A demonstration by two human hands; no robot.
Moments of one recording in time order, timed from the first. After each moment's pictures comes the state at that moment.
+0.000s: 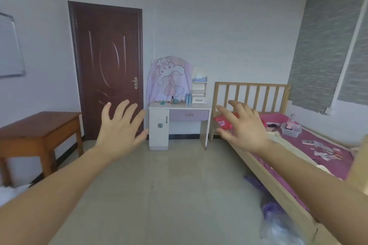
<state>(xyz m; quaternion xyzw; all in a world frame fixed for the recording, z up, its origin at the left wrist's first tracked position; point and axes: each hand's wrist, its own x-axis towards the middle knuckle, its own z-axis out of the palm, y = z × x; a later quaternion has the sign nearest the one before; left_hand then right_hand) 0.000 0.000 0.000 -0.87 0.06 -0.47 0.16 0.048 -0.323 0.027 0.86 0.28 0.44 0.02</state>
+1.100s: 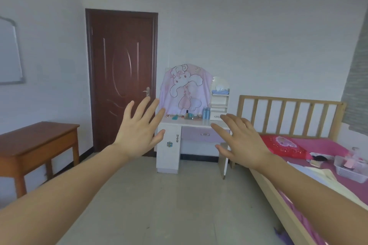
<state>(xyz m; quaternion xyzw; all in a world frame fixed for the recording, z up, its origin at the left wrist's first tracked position) 0.378 -0.081 0.014 -0.87 0.02 -0.45 0.20 0.464 -0.355 0.009 0.78 0.39 0.48 0.08</state>
